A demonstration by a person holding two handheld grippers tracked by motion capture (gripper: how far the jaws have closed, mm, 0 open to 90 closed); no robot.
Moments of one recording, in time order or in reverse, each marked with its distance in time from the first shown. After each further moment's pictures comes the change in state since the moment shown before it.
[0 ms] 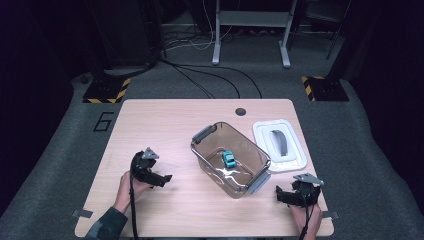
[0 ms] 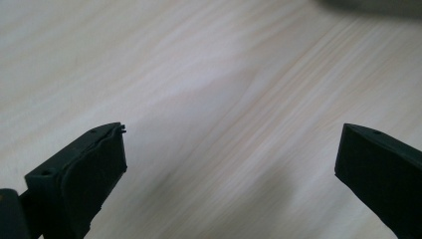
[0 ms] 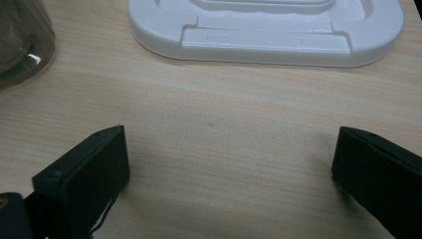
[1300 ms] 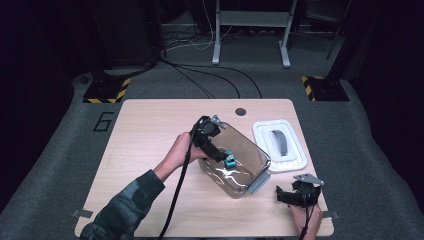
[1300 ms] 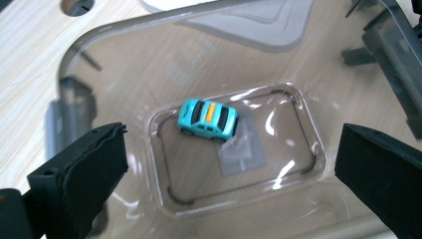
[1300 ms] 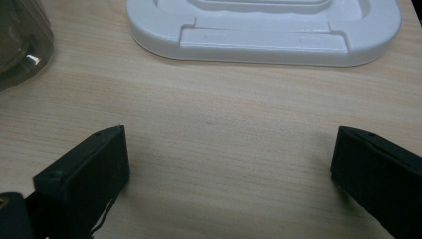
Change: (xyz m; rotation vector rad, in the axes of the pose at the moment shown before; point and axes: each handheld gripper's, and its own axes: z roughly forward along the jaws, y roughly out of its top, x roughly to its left) left arm -0.123 0.203 -0.015 0.066 -0.204 0.312; right arm 0.000 0.000 0.000 -0.005 -0.003 0.002
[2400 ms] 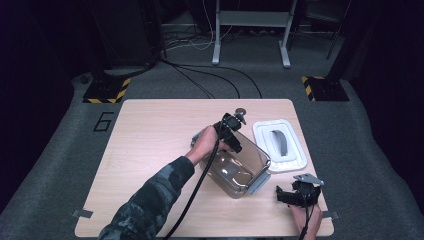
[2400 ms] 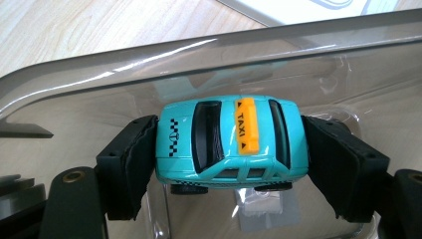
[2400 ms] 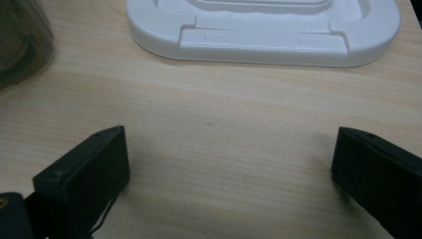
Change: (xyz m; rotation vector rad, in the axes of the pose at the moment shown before) left arm 0.020 0.053 0.099 0.240 0.020 -0.112; right arm 0.000 0.000 0.000 0.002 -0.002 0.005
